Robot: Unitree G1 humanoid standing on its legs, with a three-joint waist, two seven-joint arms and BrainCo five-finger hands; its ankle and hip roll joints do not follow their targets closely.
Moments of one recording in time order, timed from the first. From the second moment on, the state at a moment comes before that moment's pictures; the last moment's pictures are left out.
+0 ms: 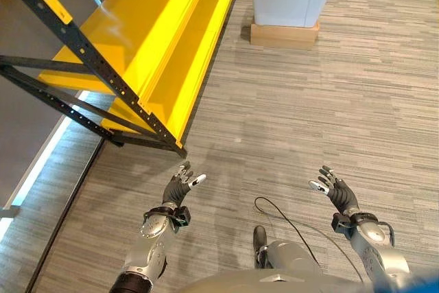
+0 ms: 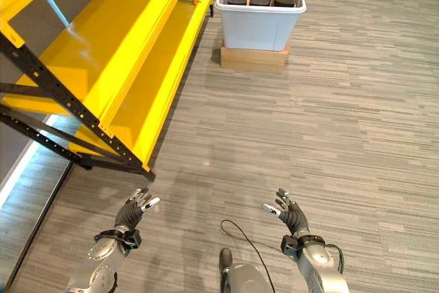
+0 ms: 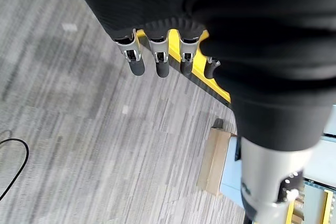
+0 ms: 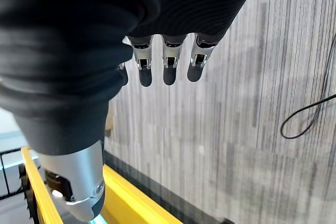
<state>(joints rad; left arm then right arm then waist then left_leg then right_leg) 0.17 0.29 -0.16 0.25 -0.54 0.01 0.05 0.20 -0.37 0.11 0.24 0.49 0.05 0.02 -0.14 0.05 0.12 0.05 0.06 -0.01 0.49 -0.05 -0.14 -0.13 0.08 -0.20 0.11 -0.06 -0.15</state>
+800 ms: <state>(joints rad) 0.17 0.29 -0.11 0.22 -0.54 0.01 0.05 0.20 -0.29 0.17 0.26 0.45 0.06 0.05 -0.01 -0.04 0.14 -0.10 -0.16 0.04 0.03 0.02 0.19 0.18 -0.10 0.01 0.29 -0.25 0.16</state>
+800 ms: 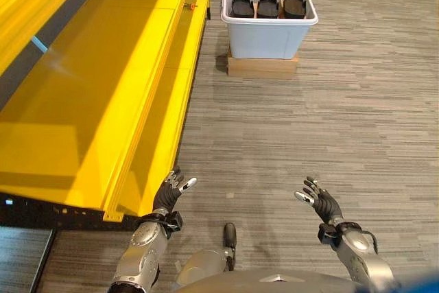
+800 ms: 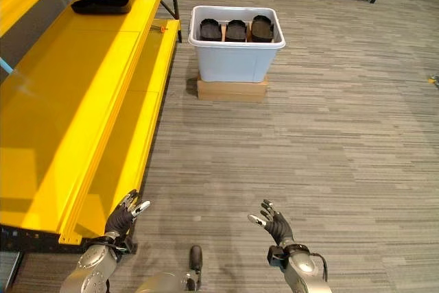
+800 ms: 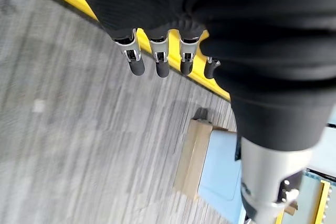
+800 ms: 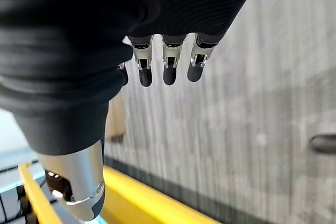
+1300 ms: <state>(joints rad) 0.18 0.25 -0.17 0.23 -0.53 0.02 0.04 0.23 -0.32 0.13 0.25 0.44 0.08 0.06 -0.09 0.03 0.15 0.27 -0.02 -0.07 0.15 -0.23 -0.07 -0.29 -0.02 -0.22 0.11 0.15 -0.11</state>
